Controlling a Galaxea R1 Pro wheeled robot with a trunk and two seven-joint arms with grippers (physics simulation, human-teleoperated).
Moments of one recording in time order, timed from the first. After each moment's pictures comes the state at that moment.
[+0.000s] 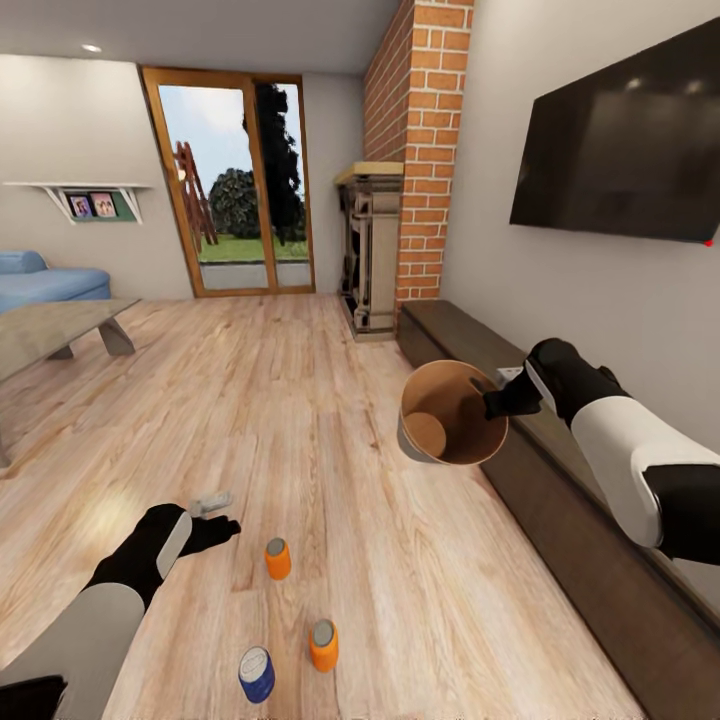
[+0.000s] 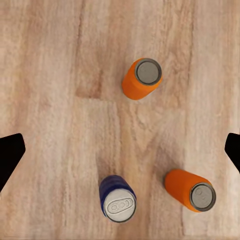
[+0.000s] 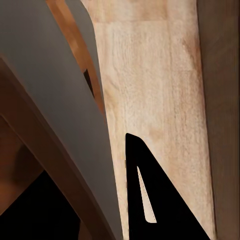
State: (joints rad) left arm -0.75 0.12 0.14 -0.60 0.18 0.71 0.02; right arm -1.38 -0.16 0.11 -0.36 0.24 1.04 0.47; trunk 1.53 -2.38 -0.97
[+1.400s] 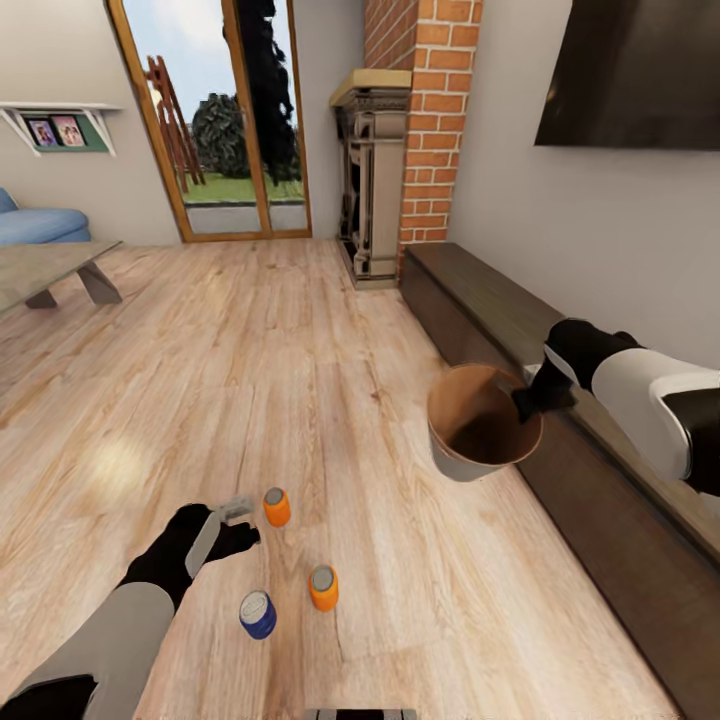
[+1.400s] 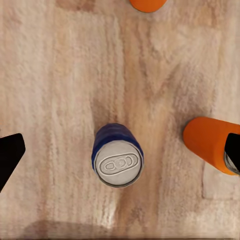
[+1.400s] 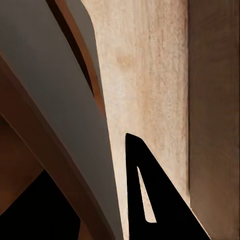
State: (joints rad) left arm -0.76 0.03 0.14 -0.60 0.18 0.77 0.12; right arm -1.63 -0.18 0.24 0.04 0.30 1.04 0.48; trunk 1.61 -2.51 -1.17
